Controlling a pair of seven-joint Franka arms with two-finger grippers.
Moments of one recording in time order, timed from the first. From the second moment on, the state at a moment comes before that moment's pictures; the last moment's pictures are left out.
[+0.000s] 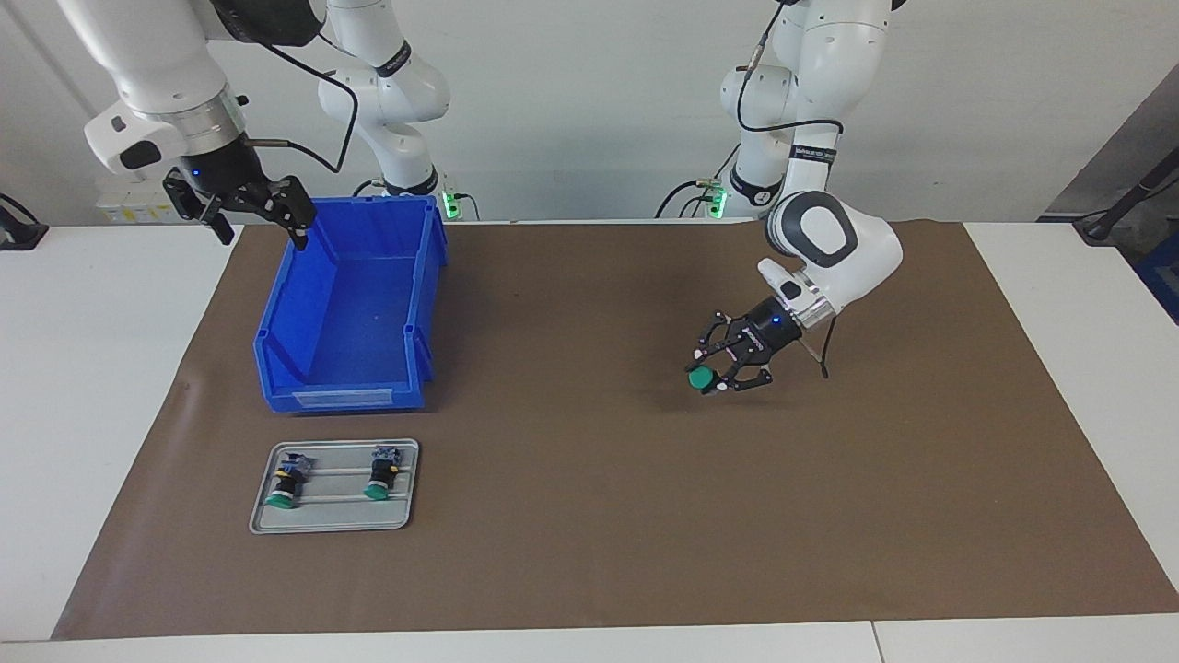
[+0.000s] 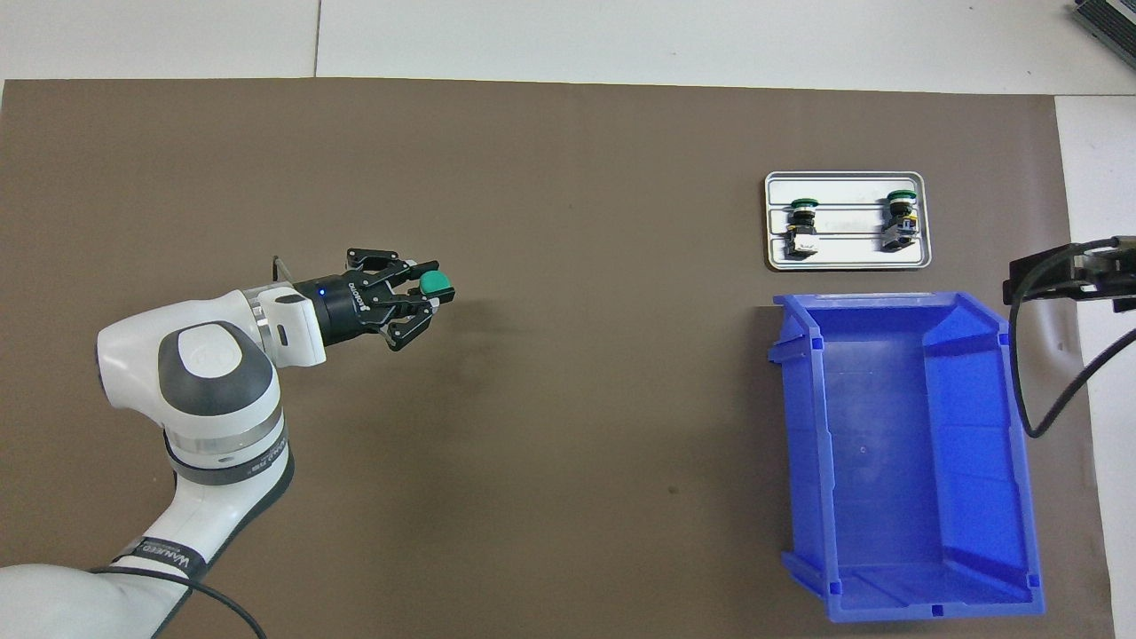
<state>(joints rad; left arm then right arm) -0.30 0.15 0.03 -2.22 -1.64 2.38 1.97 0.04 -0.02 -0.06 -1.56 -0.05 1.53 0.08</state>
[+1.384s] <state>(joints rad) -0.37 0.20 0.02 -2.41 -2.27 2.17 2.51 0.04 -0.02 -0.06 -1.56 -0.05 1.53 0.08</state>
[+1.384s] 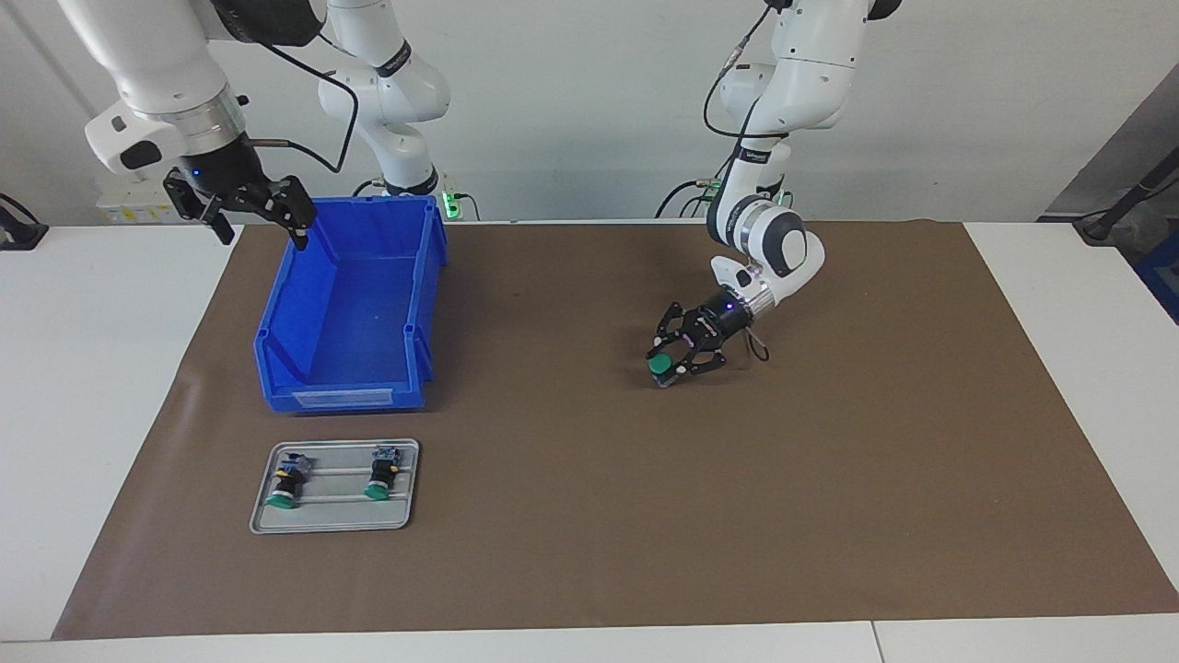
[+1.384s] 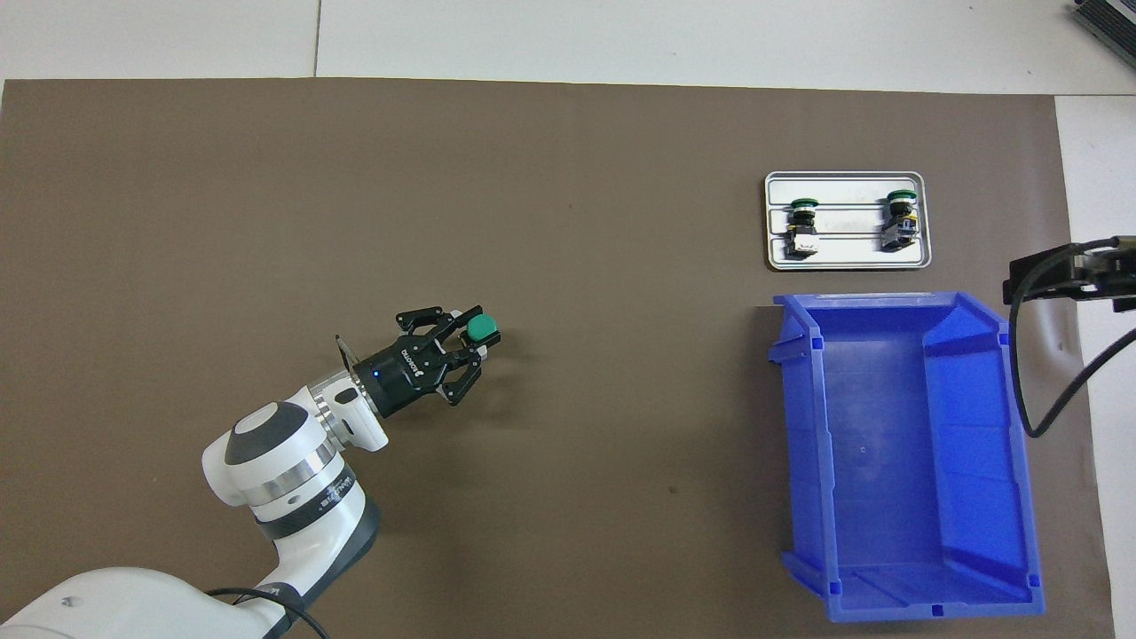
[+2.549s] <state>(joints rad) -0.28 0.05 0.04 -2.42 -1.92 2.24 2.25 0.04 -0.02 -0.06 -1.56 -0.05 1.53 0.08</state>
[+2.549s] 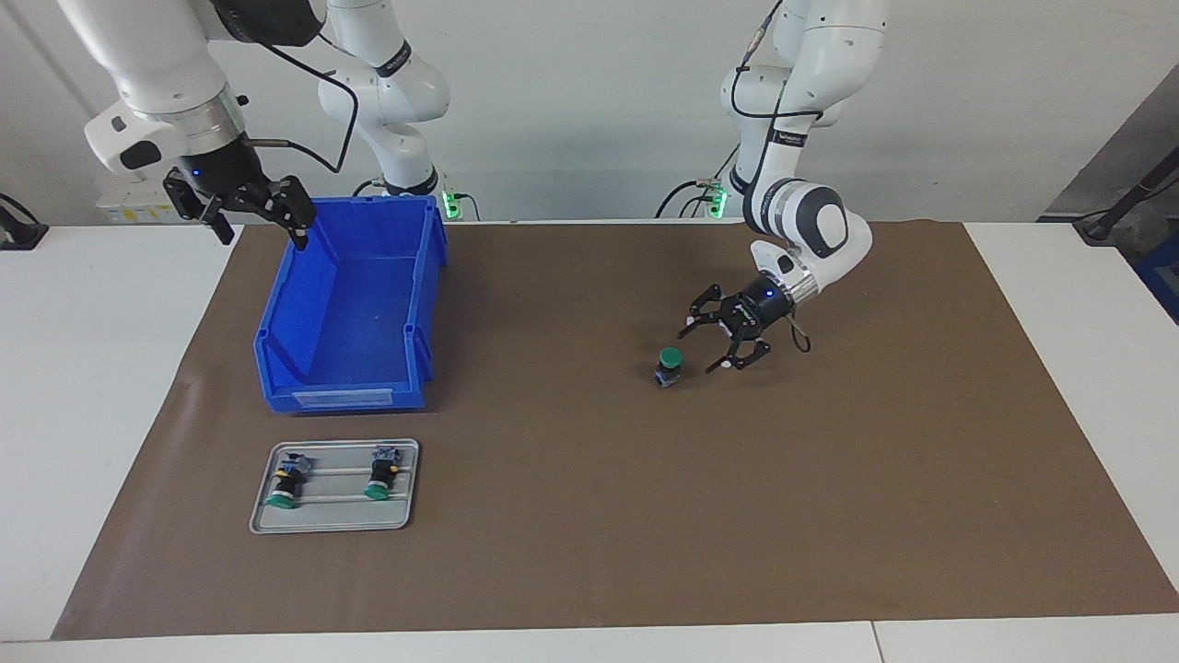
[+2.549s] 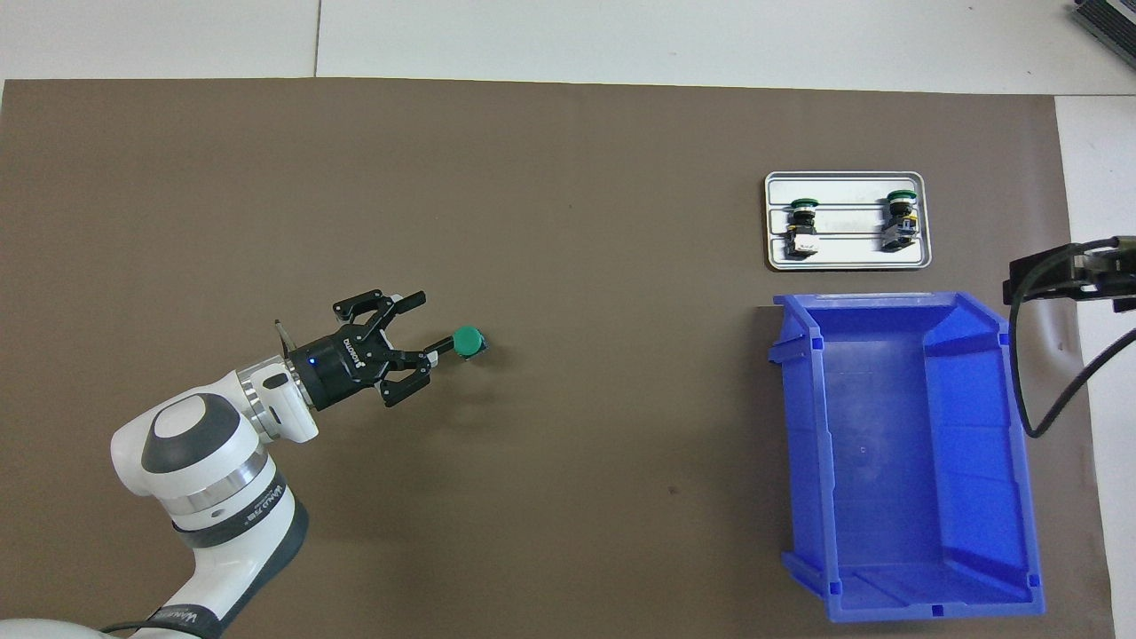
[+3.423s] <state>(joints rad) -0.24 0.04 0.04 -2.16 -1.06 2.27 1.34 0.04 -0.02 -0.06 -1.56 -0.05 1.53 0.08</state>
